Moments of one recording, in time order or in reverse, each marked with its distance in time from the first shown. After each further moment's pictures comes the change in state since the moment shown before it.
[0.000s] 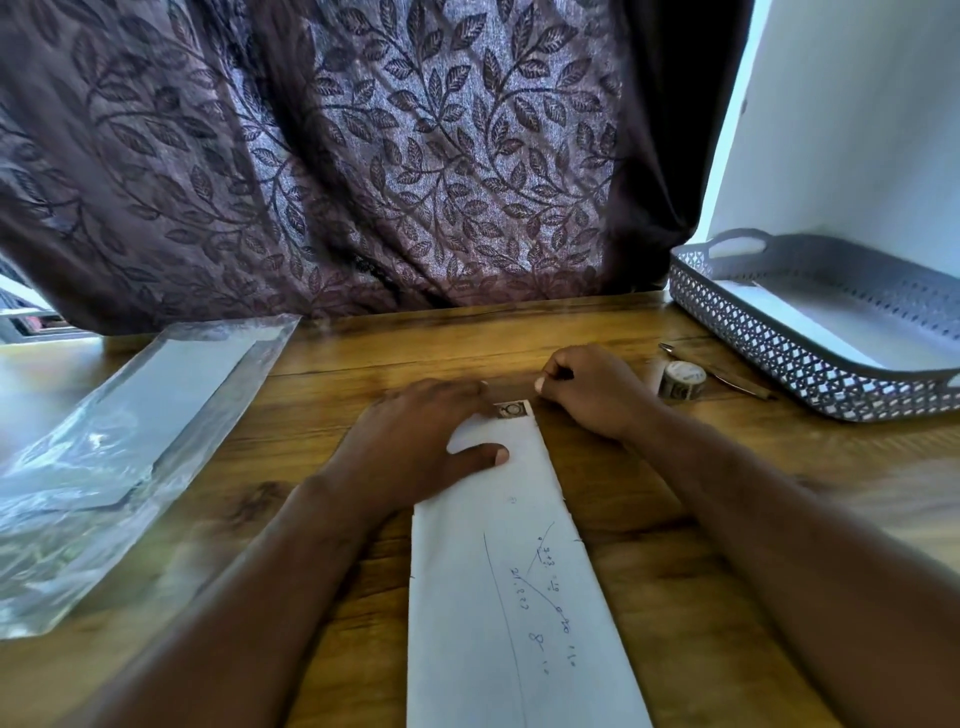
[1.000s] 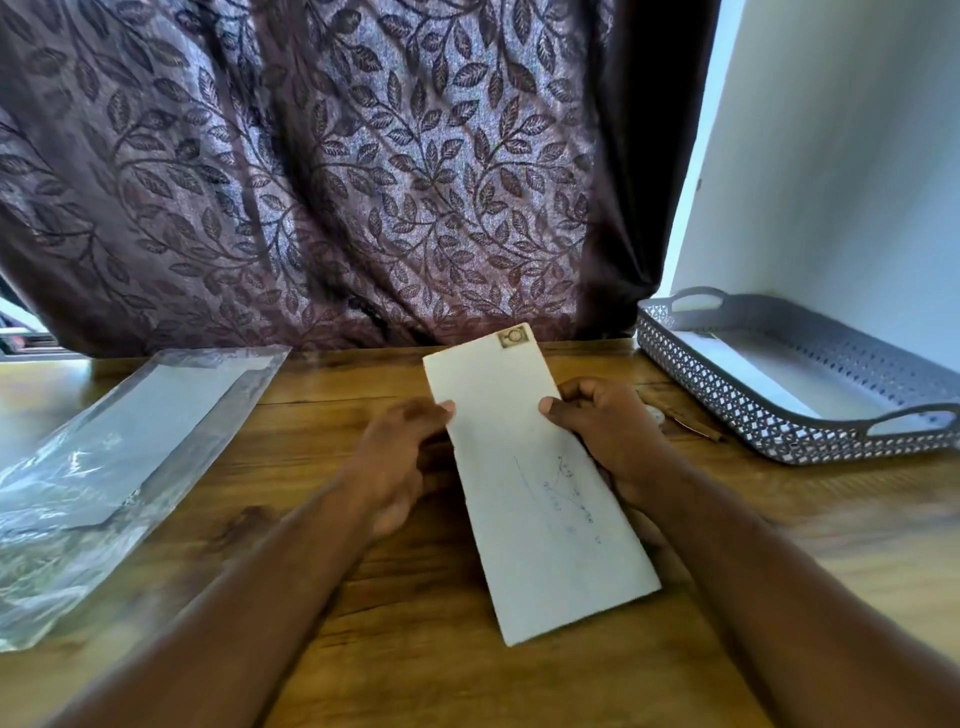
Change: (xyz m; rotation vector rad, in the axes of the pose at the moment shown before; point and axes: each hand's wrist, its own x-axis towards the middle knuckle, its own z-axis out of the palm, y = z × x) left_hand 0.001 0.028 -0.006 -1.722 0.189 -0.571; right_hand -0.044 -0.003 -0.026 0.540 0.140 0.068
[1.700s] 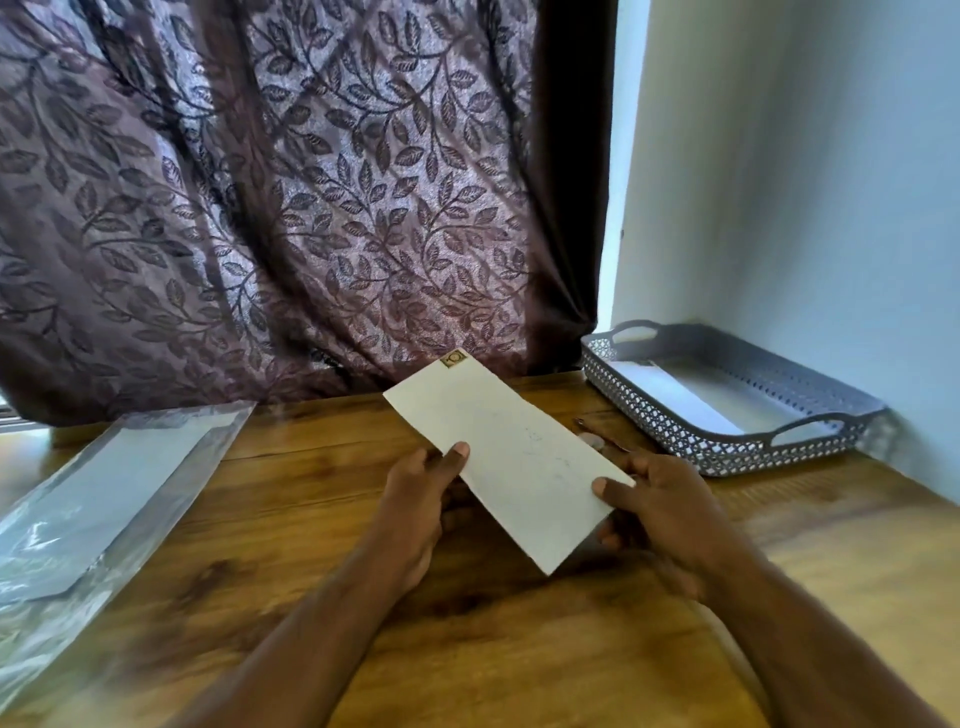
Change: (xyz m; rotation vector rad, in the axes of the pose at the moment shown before) left_hand -0.014 -0.017 0.056 0.080 -0.023 0.124; right_hand -0.078 0.009 -0.075 0.153 0.074 0.205
